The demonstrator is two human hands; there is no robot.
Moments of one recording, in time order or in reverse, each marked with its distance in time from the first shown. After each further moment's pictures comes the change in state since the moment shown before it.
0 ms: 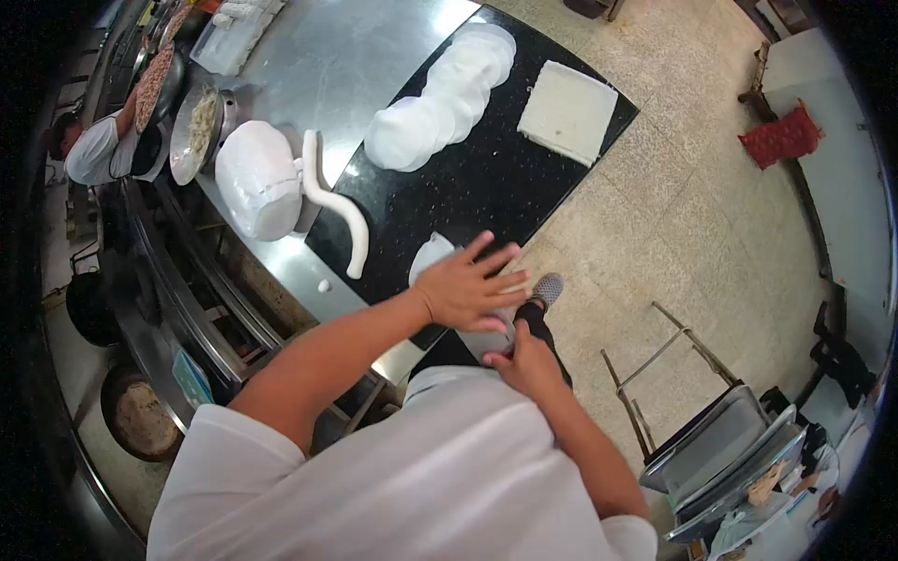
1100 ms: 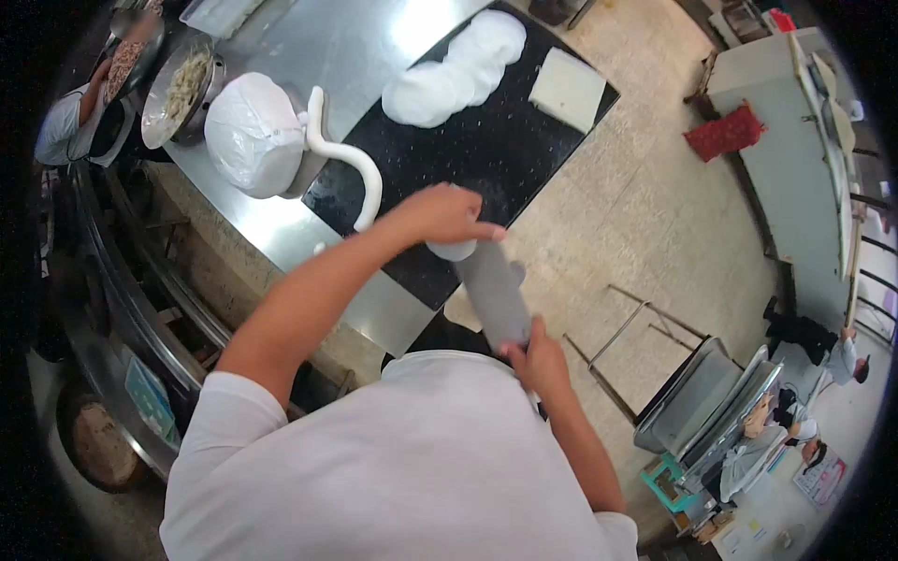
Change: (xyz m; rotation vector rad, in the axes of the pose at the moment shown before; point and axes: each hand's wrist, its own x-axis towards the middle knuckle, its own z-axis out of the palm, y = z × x) left_hand -0.013 -0.012 -0.063 -0.395 -0.305 -0.613; right_hand -0.086 -0.006 0.065 -0.297 0.337 0.191
